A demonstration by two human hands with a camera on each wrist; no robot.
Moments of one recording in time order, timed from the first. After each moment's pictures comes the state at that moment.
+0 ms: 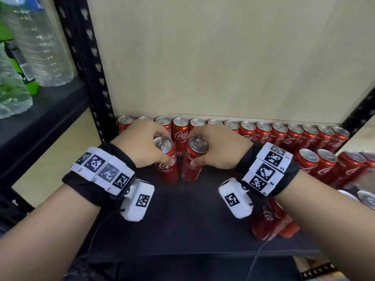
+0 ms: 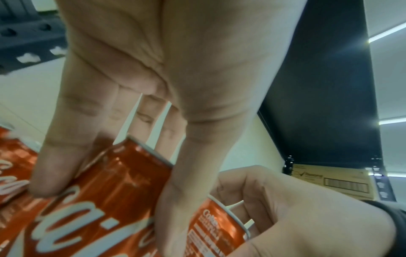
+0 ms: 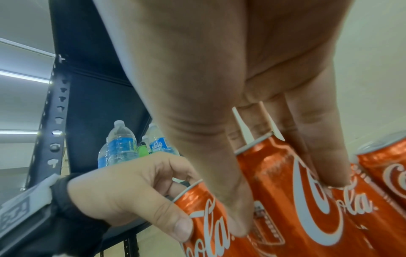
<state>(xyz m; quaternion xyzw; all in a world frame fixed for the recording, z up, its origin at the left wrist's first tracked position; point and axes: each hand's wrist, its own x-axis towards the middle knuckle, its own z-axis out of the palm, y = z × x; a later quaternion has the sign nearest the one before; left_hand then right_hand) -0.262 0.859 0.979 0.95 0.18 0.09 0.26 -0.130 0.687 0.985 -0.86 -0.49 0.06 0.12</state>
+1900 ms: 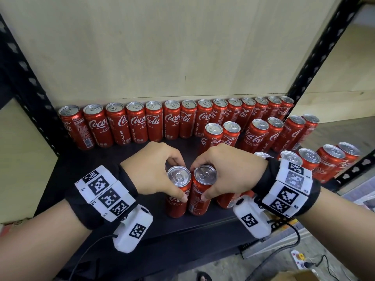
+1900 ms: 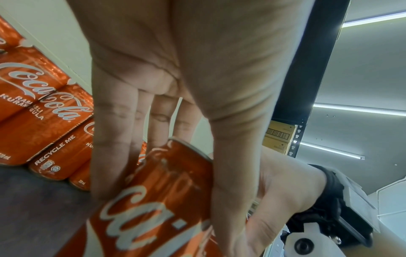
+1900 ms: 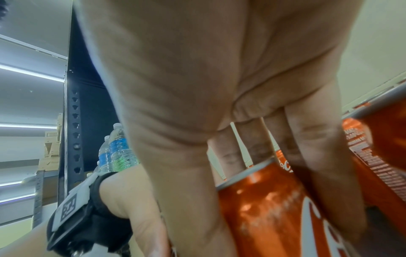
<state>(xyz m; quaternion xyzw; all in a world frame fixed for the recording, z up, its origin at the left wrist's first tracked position) -0.241 0.760 0.934 0.94 -0.04 -0.04 0.33 -0.147 0.560 0.950 -0.85 -0.50 0.17 0.09</state>
